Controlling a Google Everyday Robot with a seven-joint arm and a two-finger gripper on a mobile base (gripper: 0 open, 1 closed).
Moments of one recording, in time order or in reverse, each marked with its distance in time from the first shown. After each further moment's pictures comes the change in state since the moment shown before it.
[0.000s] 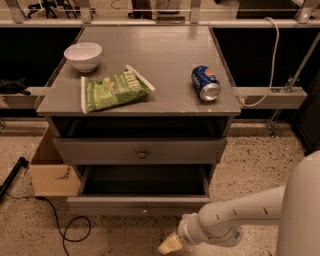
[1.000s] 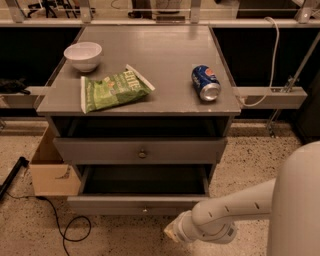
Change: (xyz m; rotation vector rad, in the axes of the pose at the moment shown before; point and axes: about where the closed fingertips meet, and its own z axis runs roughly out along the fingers) arm -0.015 0.004 -0.002 0.024 0.011 -0.028
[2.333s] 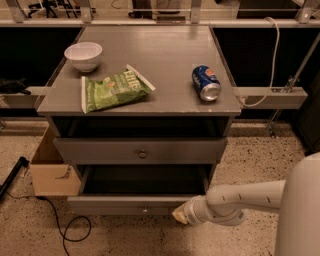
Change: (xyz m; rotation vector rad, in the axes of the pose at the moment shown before) arm -0.017 -0.068 0.005 -0.024 -0.086 0.038
